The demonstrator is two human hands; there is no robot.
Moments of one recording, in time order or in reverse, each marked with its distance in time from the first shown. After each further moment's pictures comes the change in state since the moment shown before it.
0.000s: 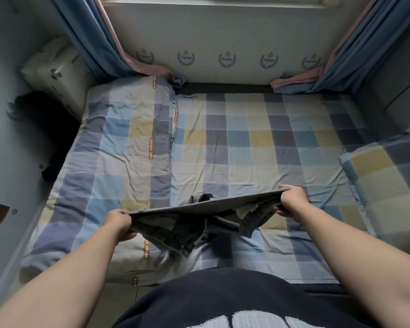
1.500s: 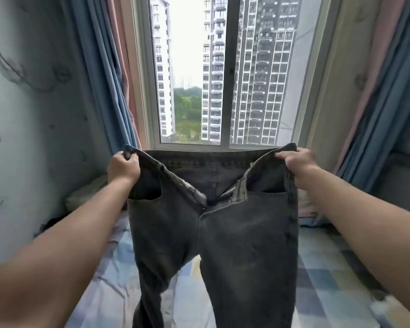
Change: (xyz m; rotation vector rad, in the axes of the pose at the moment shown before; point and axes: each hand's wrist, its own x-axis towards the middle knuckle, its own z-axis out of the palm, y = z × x) left_hand -0.163 0.409 -0.134 -0.291 0.483 1.005; right_hand -0.162 -0.413 -0.114 0.516 0.002 -0.821
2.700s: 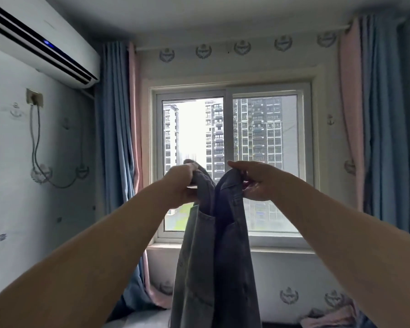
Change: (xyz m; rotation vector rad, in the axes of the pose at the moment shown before) left_hand -0.015 0.272 -0.034 -0.685 -0.715 -0.052; right_hand -0.031 -0.233 0.073 0.317 -0.590 0.093
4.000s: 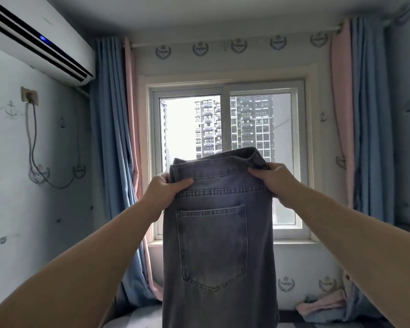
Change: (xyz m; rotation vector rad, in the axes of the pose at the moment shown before) left_hand 0.000 -0.023 -0.115 0.198 0.023 0.284; right_hand -0.030 0.032 0.014 -0.364 0.248 -0.472
